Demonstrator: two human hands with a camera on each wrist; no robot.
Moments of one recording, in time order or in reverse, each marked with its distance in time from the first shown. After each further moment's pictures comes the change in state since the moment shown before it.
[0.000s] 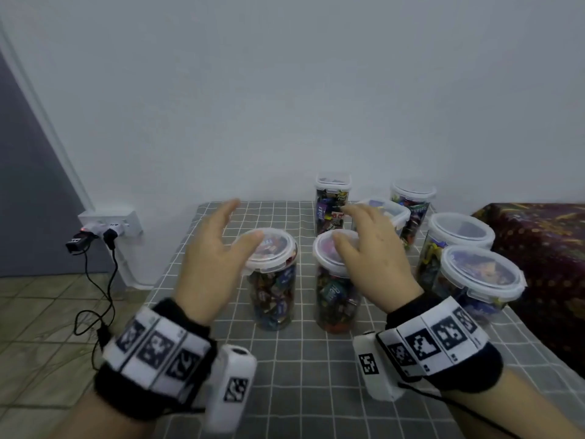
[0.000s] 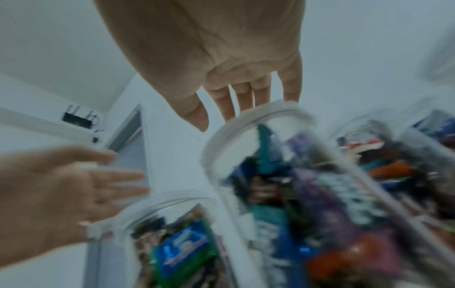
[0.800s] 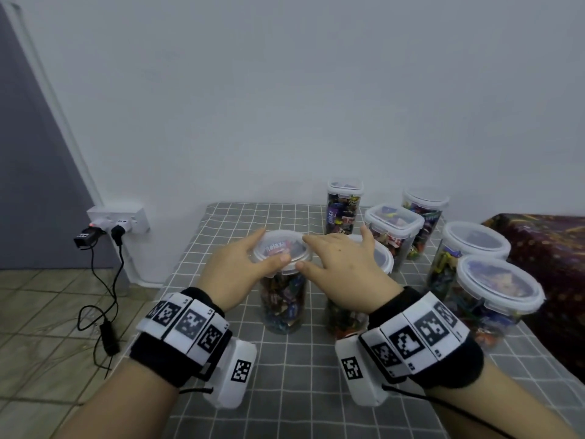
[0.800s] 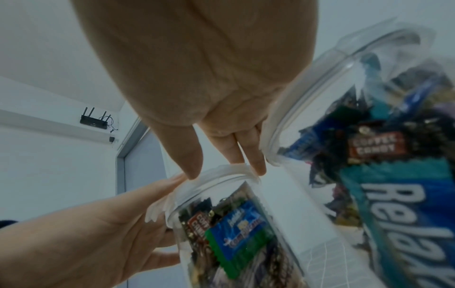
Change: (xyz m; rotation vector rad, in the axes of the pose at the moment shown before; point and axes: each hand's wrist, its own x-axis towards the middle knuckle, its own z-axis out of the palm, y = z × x) left_hand 0.020 -0.035 0.003 0.165 -0.273 -0.097; right_hand 0.008 -0.049 0.013 -0.339 -0.537 -0.052
